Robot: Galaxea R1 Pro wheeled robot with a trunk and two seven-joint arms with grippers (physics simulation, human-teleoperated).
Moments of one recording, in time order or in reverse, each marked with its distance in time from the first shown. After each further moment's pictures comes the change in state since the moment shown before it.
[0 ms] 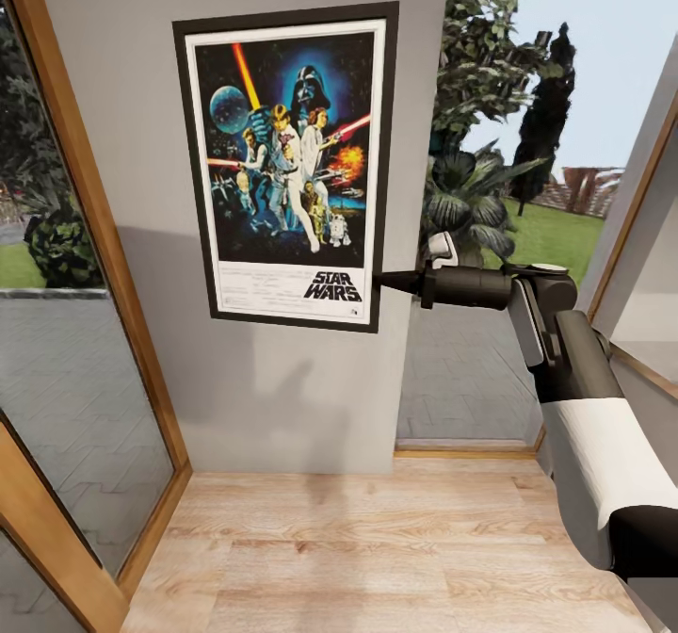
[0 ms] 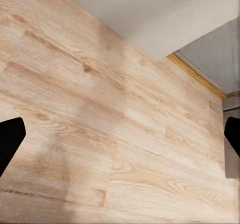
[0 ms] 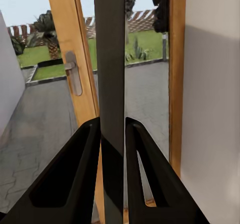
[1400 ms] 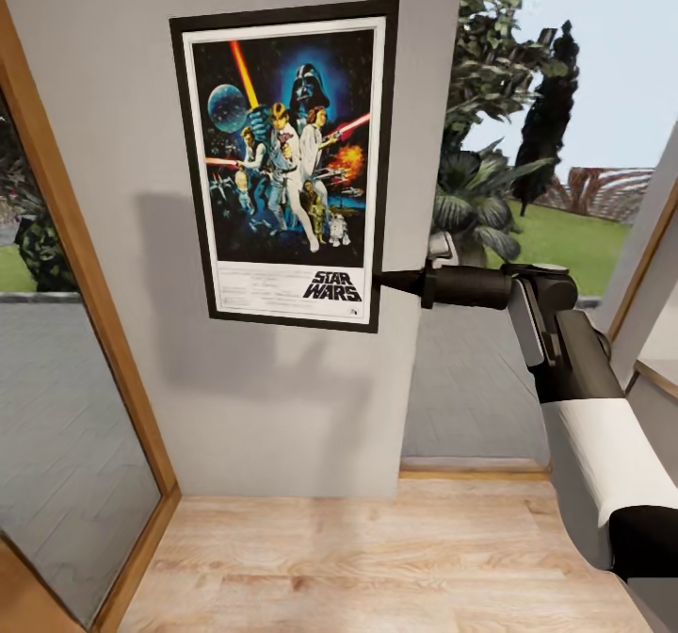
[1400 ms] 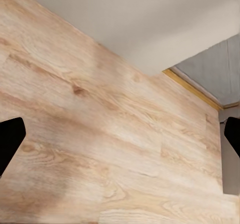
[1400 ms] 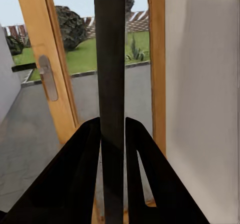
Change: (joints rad) left arm 0.000 0.003 0.000 -0.001 0.000 0.000 -0.019; right arm 0.000 0.000 0.001 -0.005 -0.001 0.000 0.003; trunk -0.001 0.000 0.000
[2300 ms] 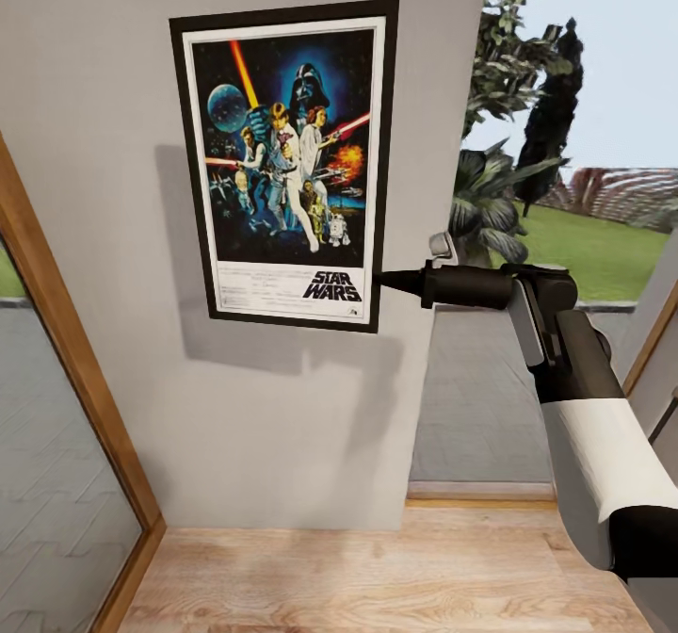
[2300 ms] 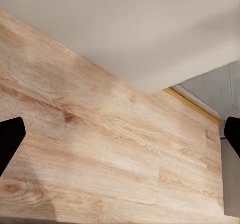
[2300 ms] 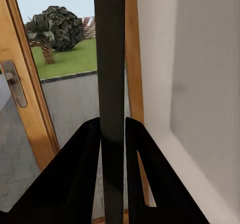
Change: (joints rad) left arm 0.000 0.001 0.000 0.000 0.000 0.000 0.000; right arm 0.000 0.000 0.000 -0.001 0.000 0.001 0.000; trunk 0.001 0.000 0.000
